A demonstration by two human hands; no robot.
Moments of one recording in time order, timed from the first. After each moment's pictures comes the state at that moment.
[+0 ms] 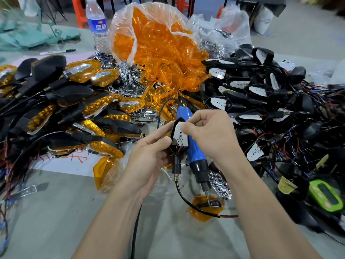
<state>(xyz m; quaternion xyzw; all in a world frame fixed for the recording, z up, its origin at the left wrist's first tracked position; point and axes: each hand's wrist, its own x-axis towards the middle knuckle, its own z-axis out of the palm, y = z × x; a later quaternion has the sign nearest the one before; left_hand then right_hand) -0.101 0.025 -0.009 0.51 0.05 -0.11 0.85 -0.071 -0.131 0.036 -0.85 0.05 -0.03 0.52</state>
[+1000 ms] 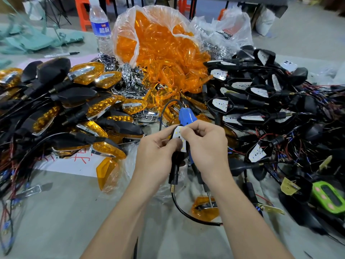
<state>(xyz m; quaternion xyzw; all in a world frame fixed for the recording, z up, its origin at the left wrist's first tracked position) -0.105 0.011 0.004 0.68 0.02 -0.01 0.74 -0.089 -0.107 0.014 -0.80 0.09 -0.10 0.58</state>
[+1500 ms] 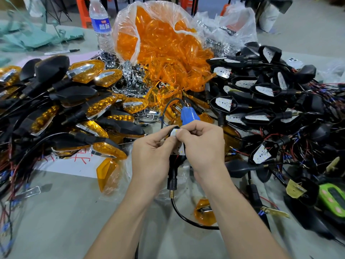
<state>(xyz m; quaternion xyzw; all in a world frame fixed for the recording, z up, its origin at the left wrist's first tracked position) -0.099 0.014 -0.016 0.67 0.05 0.08 0.74 -0.082 -0.093 0.011 -0.77 0.12 -0.08 0.62</state>
